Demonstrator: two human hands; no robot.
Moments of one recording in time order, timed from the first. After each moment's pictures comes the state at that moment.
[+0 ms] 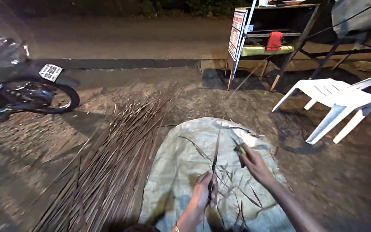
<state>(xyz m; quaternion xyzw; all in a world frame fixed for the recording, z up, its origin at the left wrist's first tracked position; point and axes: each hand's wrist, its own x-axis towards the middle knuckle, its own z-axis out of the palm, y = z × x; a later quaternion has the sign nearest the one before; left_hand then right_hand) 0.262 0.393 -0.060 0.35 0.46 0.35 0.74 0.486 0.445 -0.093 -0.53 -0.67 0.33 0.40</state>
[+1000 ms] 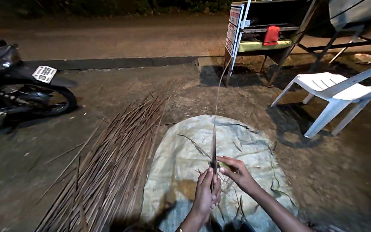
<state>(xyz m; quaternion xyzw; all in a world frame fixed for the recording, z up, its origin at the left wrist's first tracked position) 0.278 0.385 -0.064 0.36 0.39 0.44 0.73 0.445 0.425 -0.118 -0.37 -0.68 0.41 0.49</state>
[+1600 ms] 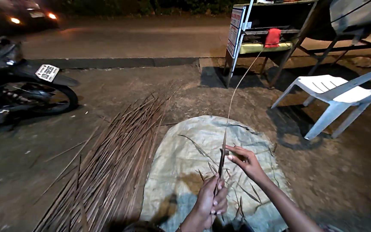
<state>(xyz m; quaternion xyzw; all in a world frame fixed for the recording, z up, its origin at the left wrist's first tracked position) 0.272 0.377 -0.065 0.30 0.31 0.36 0.83 0.476 0.450 -0.119 -0.45 -0.68 0.30 0.49</state>
